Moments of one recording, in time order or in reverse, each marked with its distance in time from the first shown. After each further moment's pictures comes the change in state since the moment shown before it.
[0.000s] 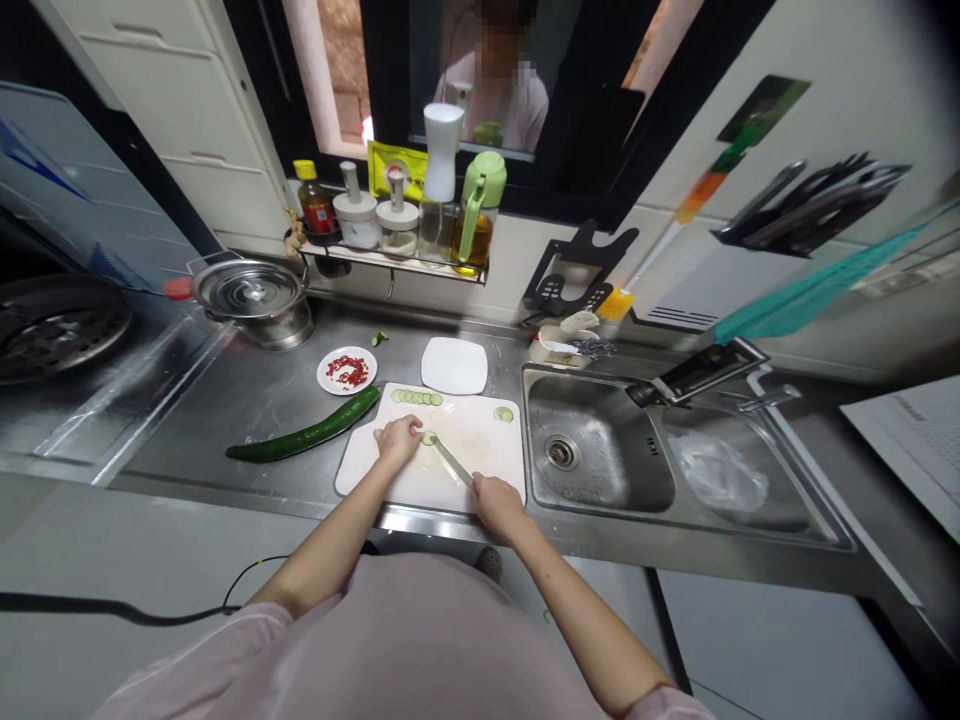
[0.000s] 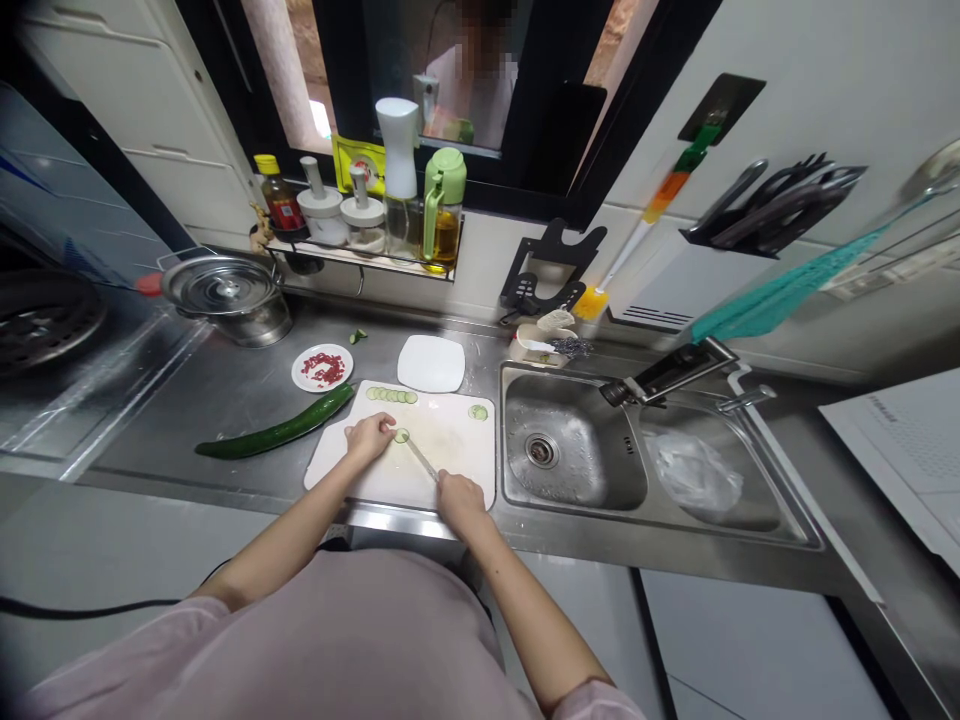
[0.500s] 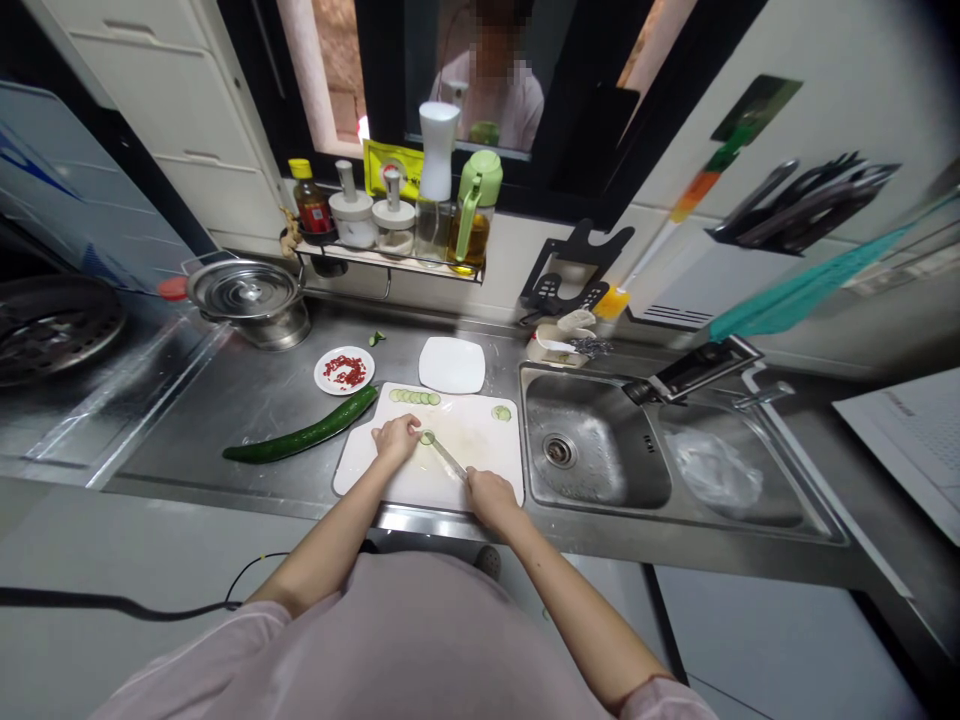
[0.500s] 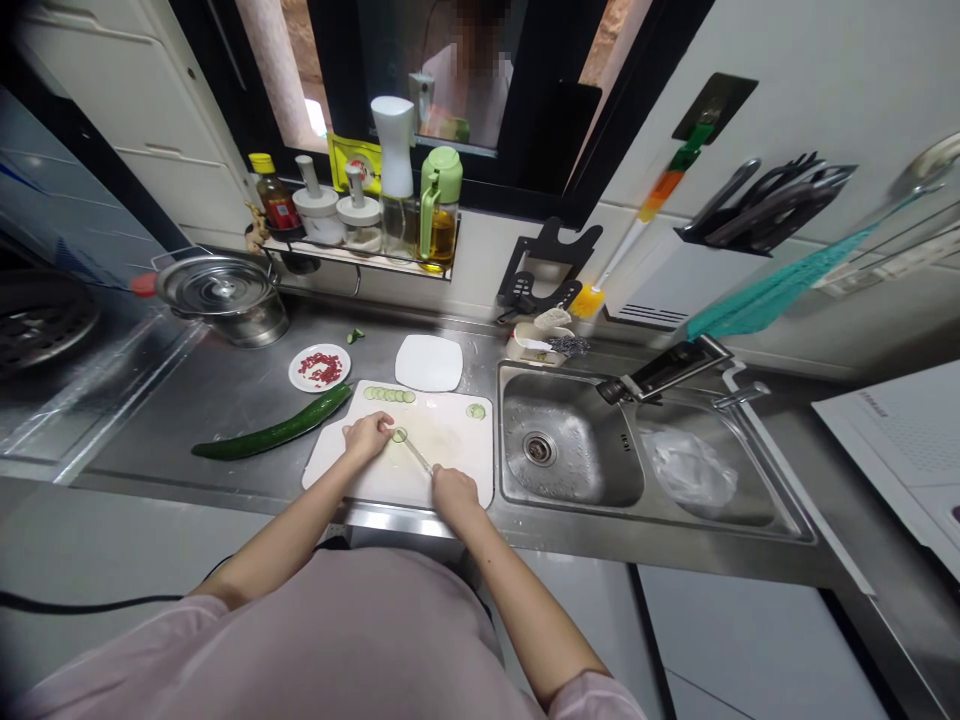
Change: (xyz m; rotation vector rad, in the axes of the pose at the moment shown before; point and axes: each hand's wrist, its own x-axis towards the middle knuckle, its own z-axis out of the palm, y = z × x) left_hand -0.002 0.004 -0.004 0.005 -0.025 -0.003; right_hand 0.007 -0.006 -0.004 -0.010 -0.014 -0.015
